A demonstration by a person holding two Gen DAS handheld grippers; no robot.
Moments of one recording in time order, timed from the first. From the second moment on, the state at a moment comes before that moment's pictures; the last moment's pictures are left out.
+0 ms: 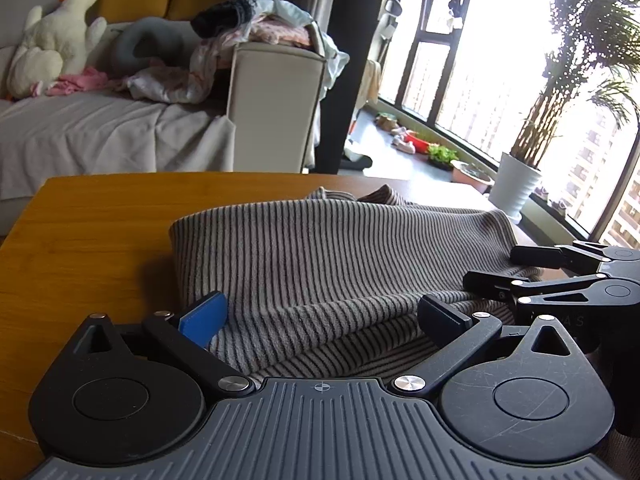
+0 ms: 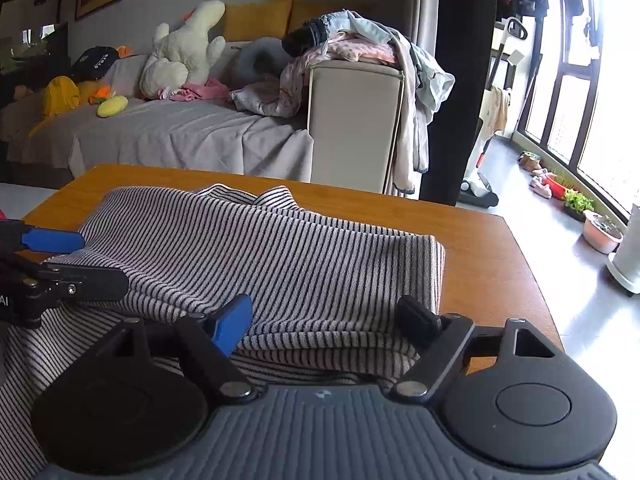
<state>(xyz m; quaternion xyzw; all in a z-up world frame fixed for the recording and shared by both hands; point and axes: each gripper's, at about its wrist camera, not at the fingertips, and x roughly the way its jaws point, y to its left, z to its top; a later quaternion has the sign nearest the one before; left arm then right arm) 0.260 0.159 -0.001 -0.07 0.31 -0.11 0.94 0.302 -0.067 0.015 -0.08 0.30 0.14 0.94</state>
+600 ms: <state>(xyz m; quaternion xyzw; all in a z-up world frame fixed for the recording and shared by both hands) 0.260 0.159 -0.002 -0.07 0.31 -0.11 0.94 0.350 -0.058 0.017 -0.08 0.32 0.15 0.93</state>
